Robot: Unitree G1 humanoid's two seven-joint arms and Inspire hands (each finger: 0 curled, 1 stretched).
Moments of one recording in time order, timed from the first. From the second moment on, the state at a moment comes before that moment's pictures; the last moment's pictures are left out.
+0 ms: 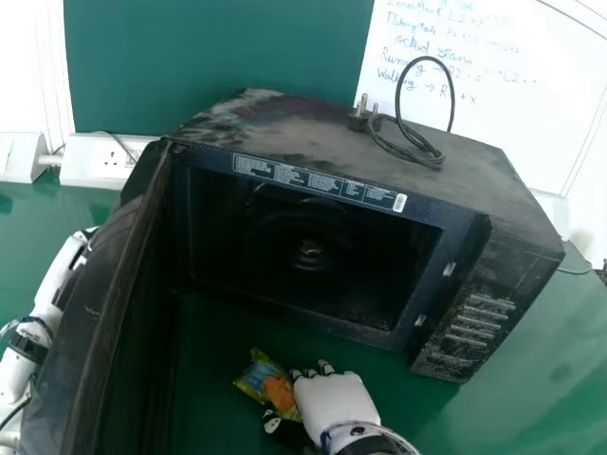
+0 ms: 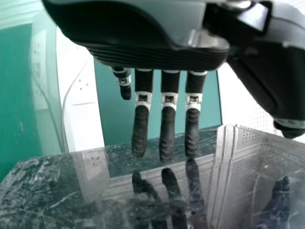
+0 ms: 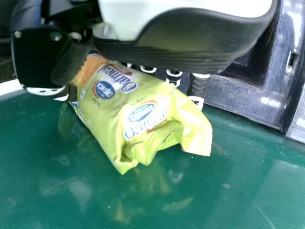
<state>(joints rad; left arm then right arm) -0.25 0.37 0.24 0.18 -0.19 -0.38 -0.35 0.07 -0.13 0.34 -0.70 -1.67 0.09 0.95</state>
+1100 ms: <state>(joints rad) -0.25 0.36 0.24 0.18 -0.21 -0.37 -0.36 -0.17 -0.06 0.16 -0.72 -1.53 0.17 0.86</state>
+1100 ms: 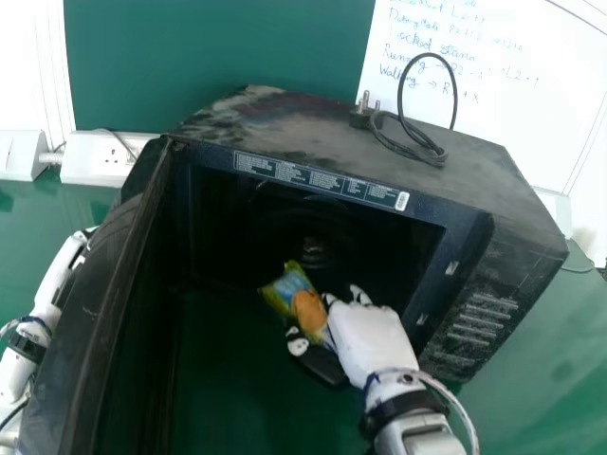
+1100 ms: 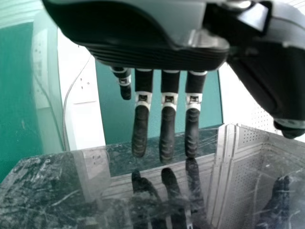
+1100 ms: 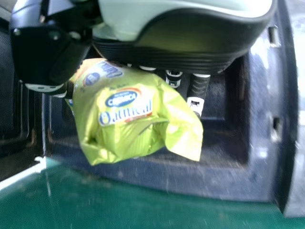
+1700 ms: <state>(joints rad) -0.24 0.36 0.24 0.16 -0.20 -0.37 -0.35 -0.33 -0.07 0.17 -0.48 -1.41 0.21 0.62</state>
